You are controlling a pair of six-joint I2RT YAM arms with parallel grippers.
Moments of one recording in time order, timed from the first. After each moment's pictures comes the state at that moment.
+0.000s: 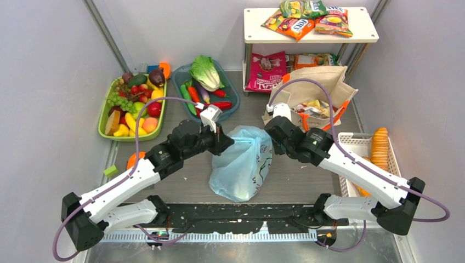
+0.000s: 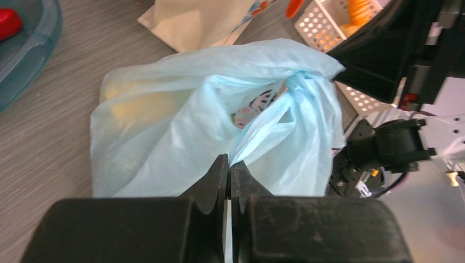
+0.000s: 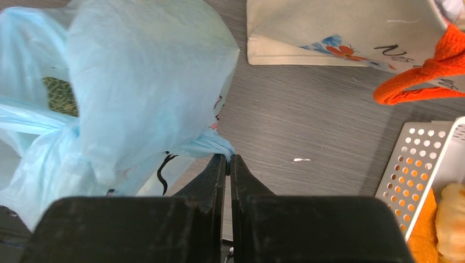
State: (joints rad) left arm -0.83 1.00 0.87 -0.18 0.10 -0.39; right arm 0.91 1.14 1.20 -0.97 0.50 0.43
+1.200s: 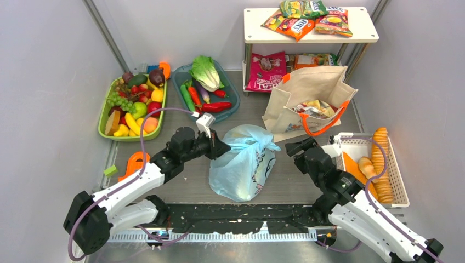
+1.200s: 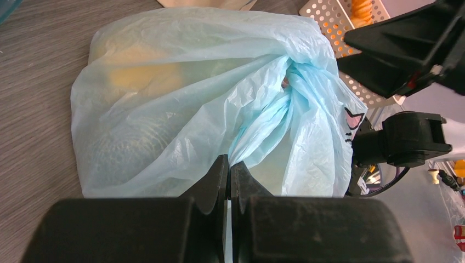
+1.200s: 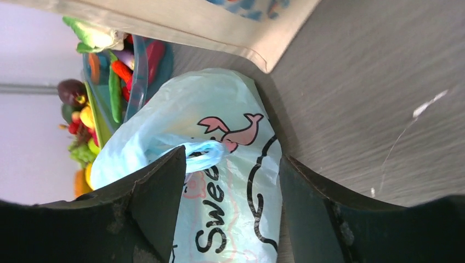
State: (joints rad) left arm -0.68 1.02 0.59 0.10 0.28 -0.47; right arm 0.68 0.52 0.55 -0.60 0.49 1.22
